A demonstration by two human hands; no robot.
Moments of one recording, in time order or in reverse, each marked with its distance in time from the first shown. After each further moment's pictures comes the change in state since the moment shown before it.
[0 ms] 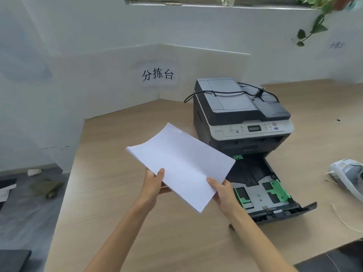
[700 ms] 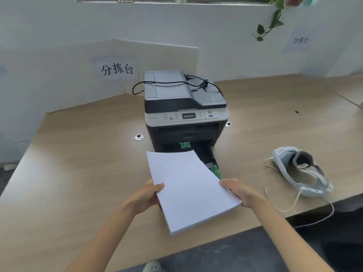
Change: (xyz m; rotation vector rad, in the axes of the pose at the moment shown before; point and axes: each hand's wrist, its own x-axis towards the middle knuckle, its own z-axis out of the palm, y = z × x) left_hand -0.064 -0.087 0.246 0.029 -0.321 -0.268; right_hand -0.019 -0.084 -0.345 -0.449 -0.212 0.316
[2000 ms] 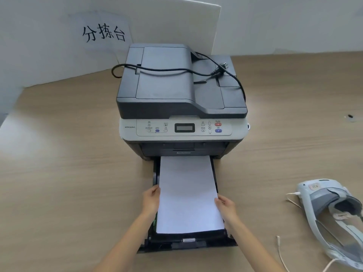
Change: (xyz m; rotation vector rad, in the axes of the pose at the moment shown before) left_hand 0.219 -0.016 0.027 0.027 0.630 -0.145; right_hand 0.199 0.009 -0.057 0.107 0.258 0.122
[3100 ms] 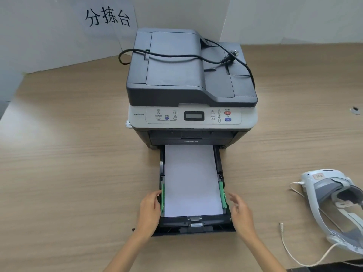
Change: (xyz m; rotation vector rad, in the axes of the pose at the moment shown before) left_hand -0.036 -0.059 -0.040 0.579 0.082 0.392; right_hand -0.040 0.037 -0.017 -0.579 0.200 -0.329
